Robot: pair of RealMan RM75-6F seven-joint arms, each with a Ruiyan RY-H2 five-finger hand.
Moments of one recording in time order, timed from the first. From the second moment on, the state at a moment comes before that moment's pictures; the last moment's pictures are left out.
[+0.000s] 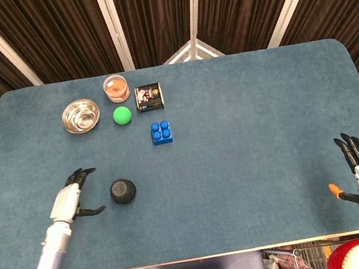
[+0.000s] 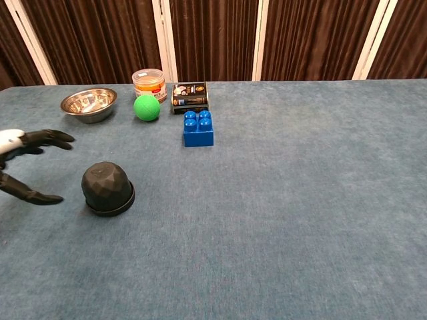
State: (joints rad) left arm -0.38 -1.54 -0.17 -1.46 1.27 1.03 -0.12; right arm 0.09 -1.11 0.07 -1.65 -1.51 1.48 0.01
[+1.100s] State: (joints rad) left arm -0.47 -1.73 -0.15 -1.35 1.22 1.01 -0.01; right arm 0.09 -1.10 0.08 -1.65 -1.51 1.48 0.03
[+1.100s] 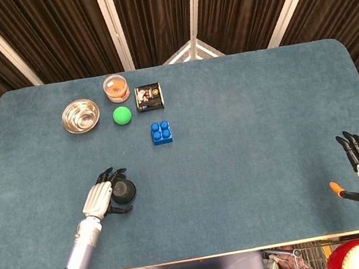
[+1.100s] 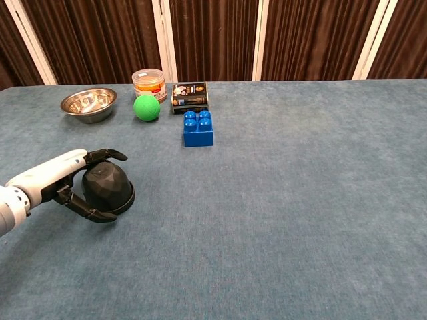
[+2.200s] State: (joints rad) left arm -0.46 -1.68 -0.15 -1.42 1.22 1.10 0.09; right arm 0.10 -1.11 0.08 -1.65 -1.50 1.46 0.02
